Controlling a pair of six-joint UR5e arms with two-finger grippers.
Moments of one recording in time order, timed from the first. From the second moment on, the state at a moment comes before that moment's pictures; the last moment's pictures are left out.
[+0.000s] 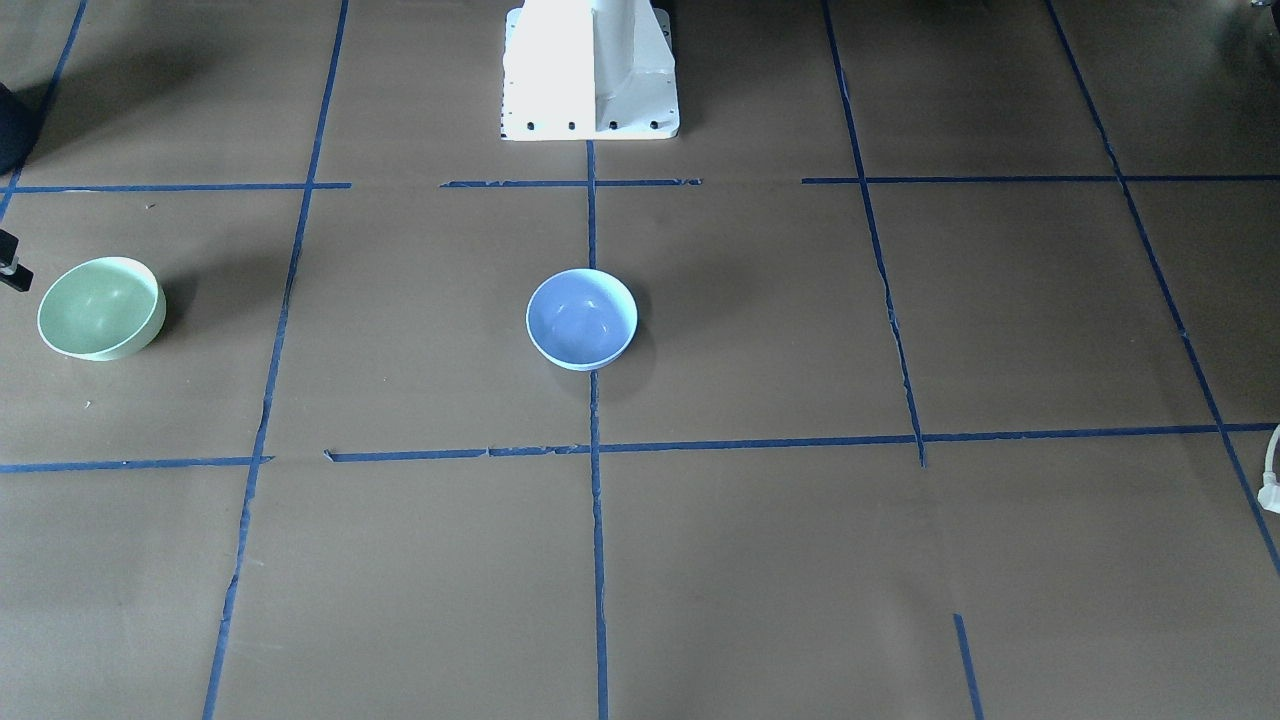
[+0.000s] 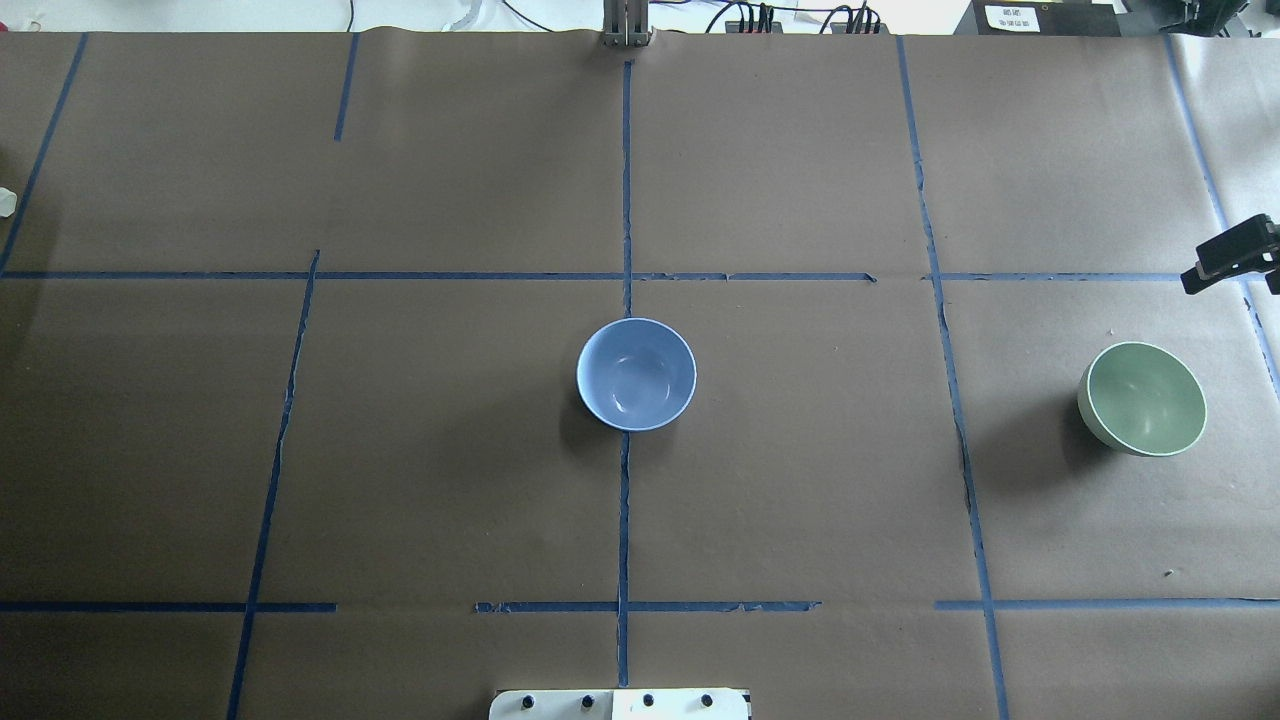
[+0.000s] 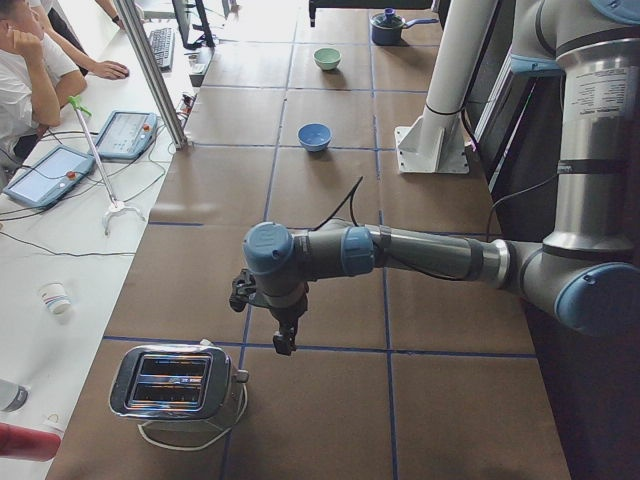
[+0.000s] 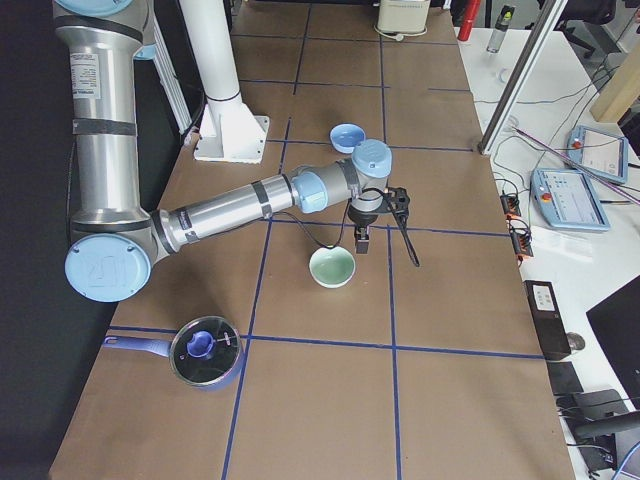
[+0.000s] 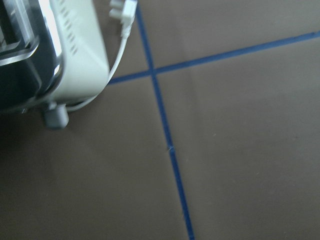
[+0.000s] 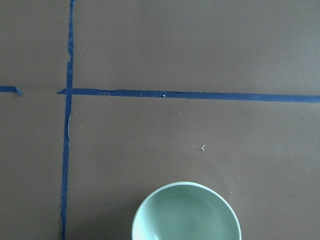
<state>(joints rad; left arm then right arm) -1.62 -1.49 -1.73 -1.36 -2.34 0.30 1.25 -1.58 1.91 -1.55 2.37 0.44</state>
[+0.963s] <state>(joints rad) -1.63 -1.44 -1.74 -1.45 -2.38 0.25 1.07 -1.73 1.66 -0.97 2.25 0.66</state>
